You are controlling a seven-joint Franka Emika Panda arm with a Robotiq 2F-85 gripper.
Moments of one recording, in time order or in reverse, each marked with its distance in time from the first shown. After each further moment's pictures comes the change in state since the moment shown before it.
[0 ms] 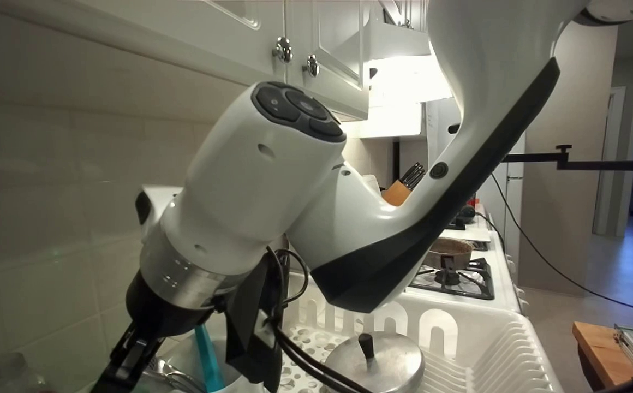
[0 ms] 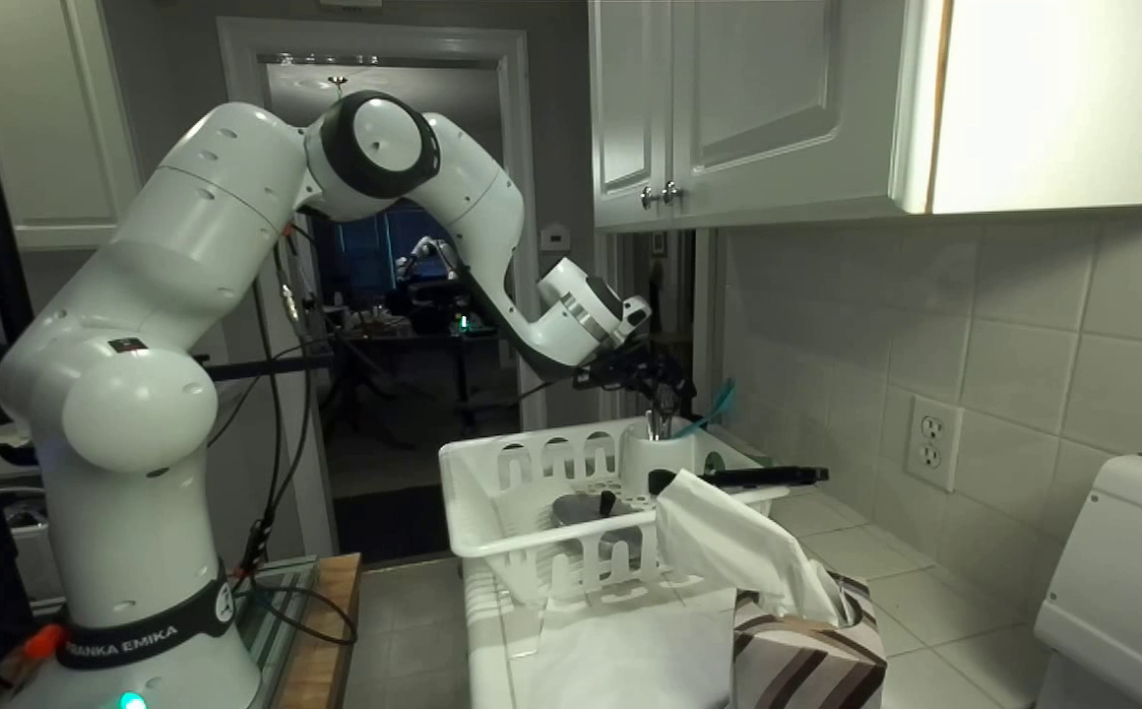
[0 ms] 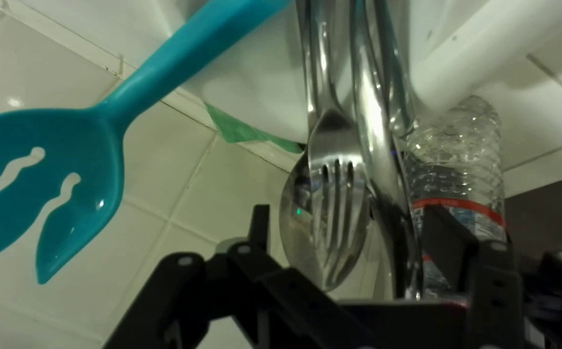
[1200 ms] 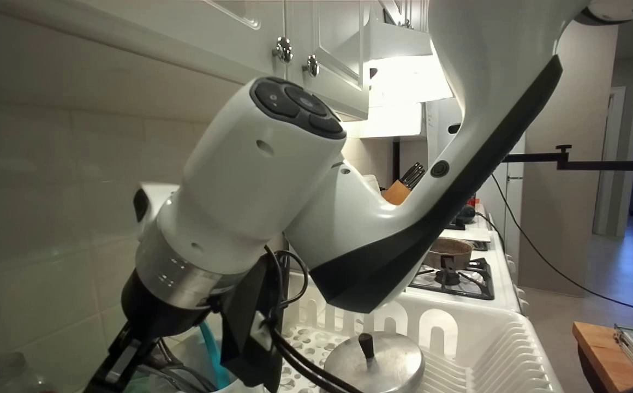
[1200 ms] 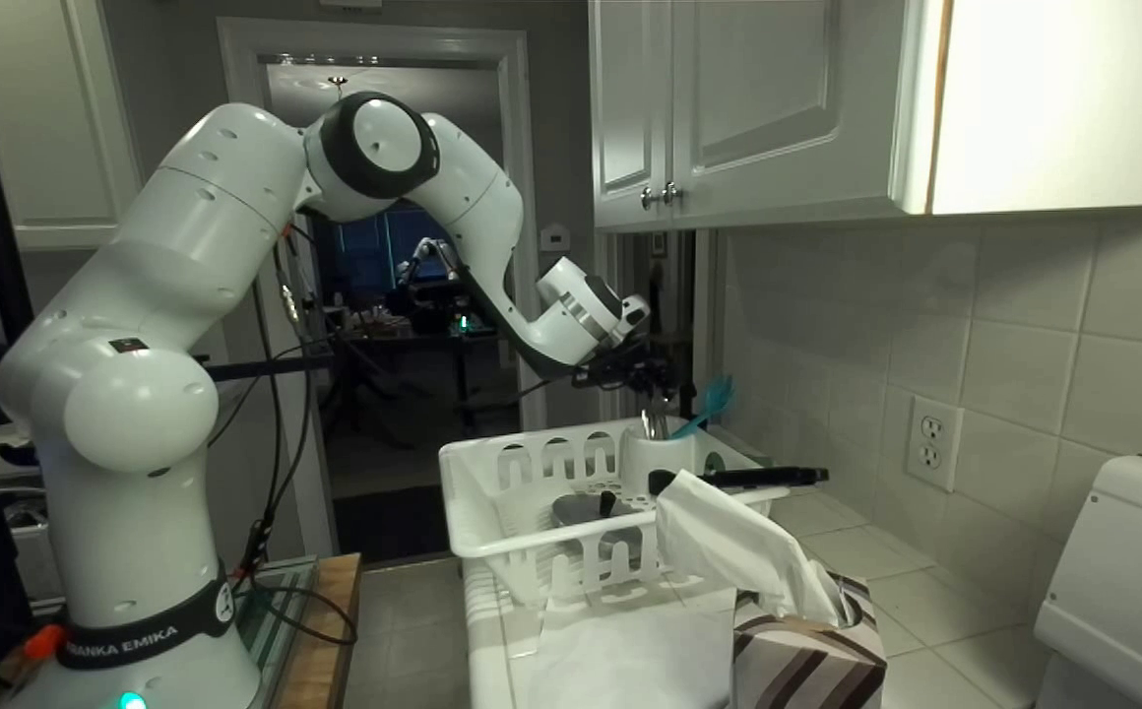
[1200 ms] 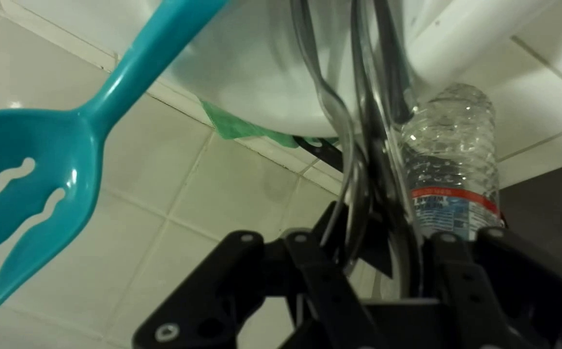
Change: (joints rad) arm 0.006 0.000 -0.002 0.005 0.001 0.000 0.026
